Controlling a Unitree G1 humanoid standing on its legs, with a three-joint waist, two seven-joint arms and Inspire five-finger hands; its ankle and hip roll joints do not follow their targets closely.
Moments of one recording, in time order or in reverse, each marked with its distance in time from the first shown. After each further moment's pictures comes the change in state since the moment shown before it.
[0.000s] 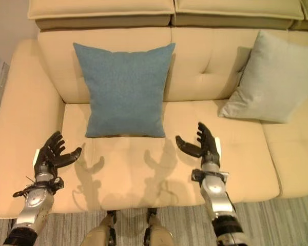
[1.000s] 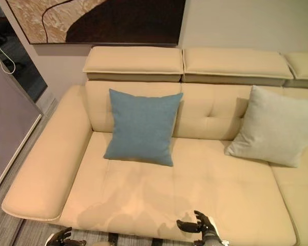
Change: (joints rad) left arm -0.003 -0.134 -0.051 0.794 0.299 0.133 -0.088; right arm 0.069 0.067 0.108 0.595 -0.180 0.075 0.082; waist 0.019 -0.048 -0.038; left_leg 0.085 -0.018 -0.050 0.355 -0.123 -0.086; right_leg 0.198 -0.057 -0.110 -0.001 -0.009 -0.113
